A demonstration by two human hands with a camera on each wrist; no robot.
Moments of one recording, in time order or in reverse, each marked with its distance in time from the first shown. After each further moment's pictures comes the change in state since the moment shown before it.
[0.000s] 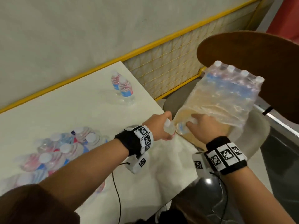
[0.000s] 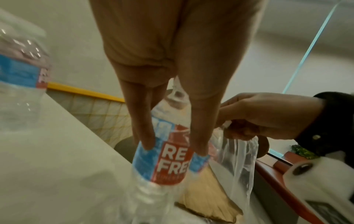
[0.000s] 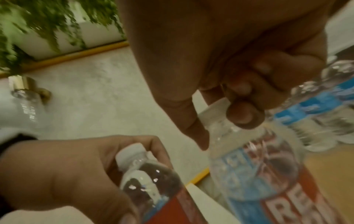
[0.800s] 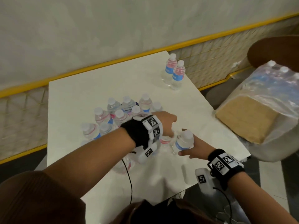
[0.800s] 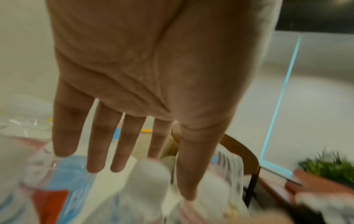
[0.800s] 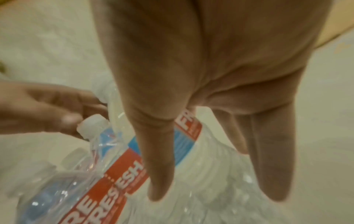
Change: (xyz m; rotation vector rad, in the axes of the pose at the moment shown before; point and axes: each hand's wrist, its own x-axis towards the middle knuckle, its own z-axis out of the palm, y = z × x) left_hand -0.170 -0.114 -0.044 0.378 -0.151 -0.024; right_hand -0.110 -0.112 0.143 0.403 -0.648 -0.137
